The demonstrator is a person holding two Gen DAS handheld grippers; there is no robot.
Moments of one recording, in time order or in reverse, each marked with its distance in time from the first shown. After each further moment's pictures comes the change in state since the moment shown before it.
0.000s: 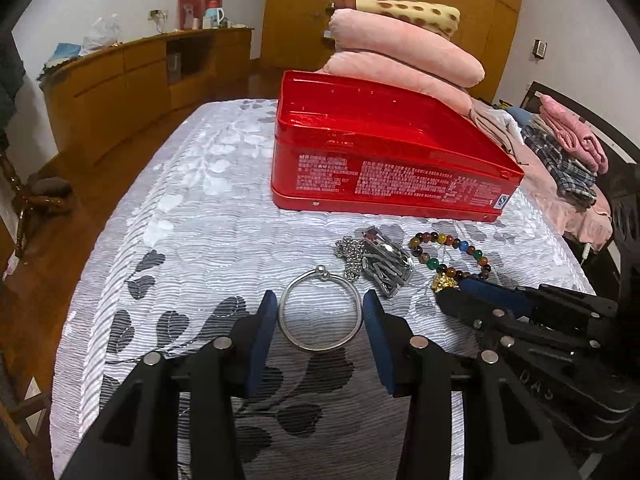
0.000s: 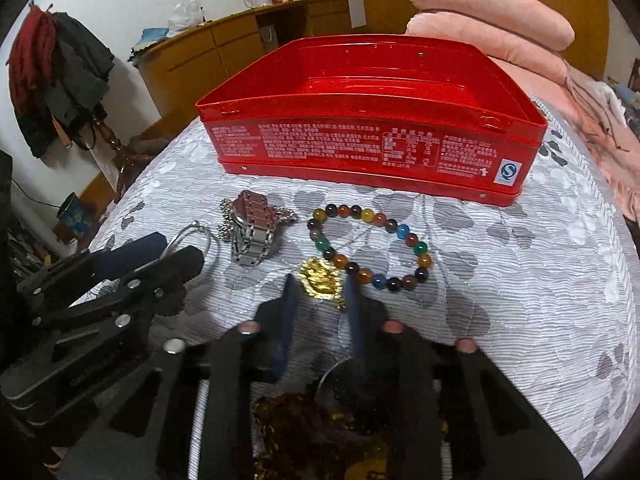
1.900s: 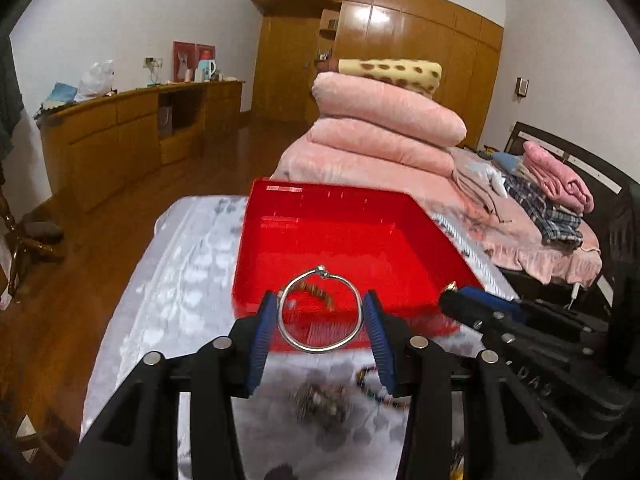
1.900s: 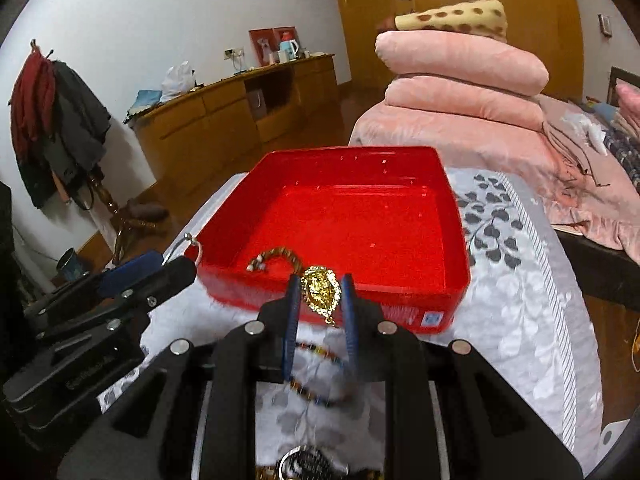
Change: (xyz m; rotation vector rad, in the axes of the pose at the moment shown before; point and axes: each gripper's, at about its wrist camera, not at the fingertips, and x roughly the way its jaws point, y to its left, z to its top) left arm -0.025 -0.032 0.084 0.014 -0.207 -0.035; right arm -0.053 -0.041 0.072 0.048 -0.225 -0.017
